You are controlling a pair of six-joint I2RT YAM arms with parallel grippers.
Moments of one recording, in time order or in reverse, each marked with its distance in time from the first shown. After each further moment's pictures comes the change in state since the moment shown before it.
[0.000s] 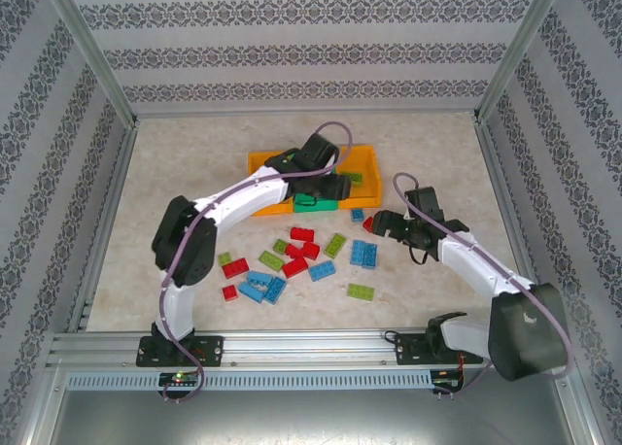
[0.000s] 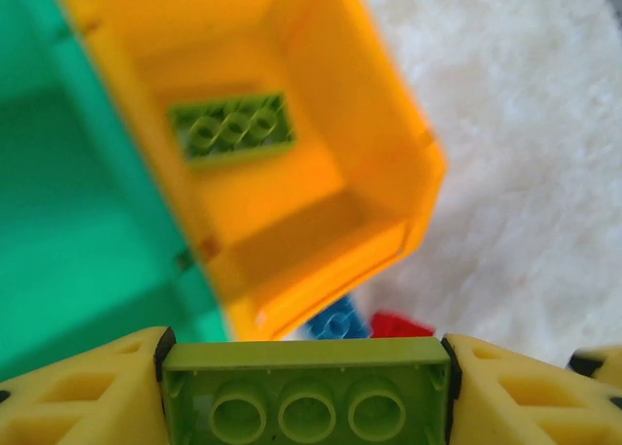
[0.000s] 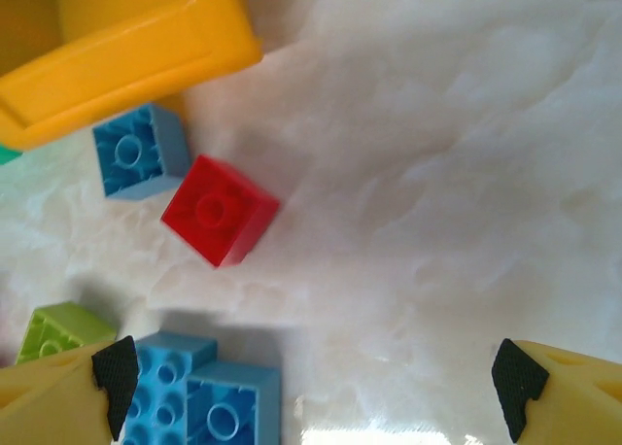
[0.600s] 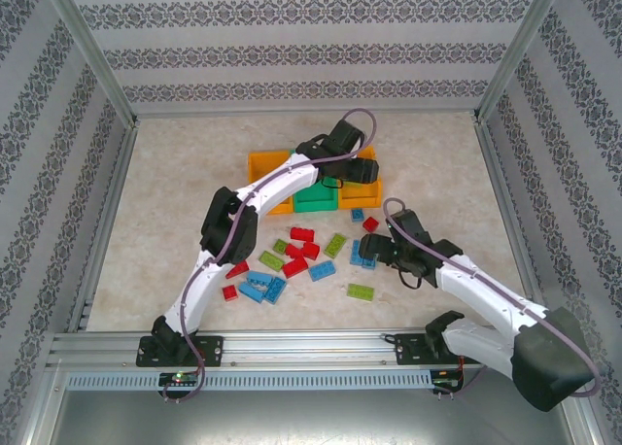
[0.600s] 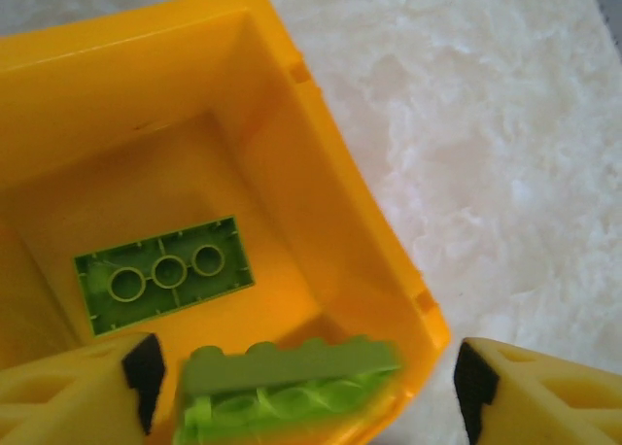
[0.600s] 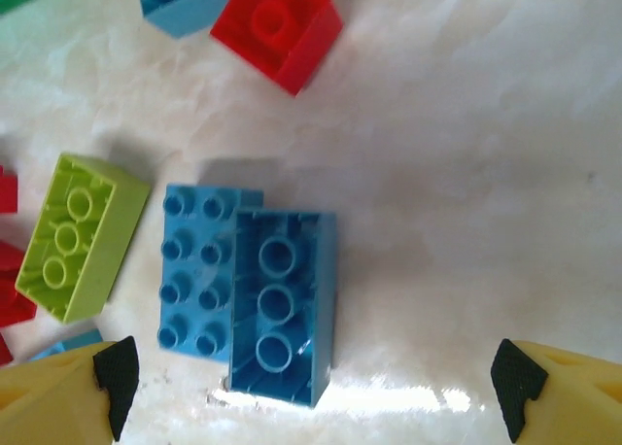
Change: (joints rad) left arm 0.005 0.324 0.408 -0.069 -0.011 -0.011; right arm 0.254 -0.128 -0.079 -0.101 0.082 0.182
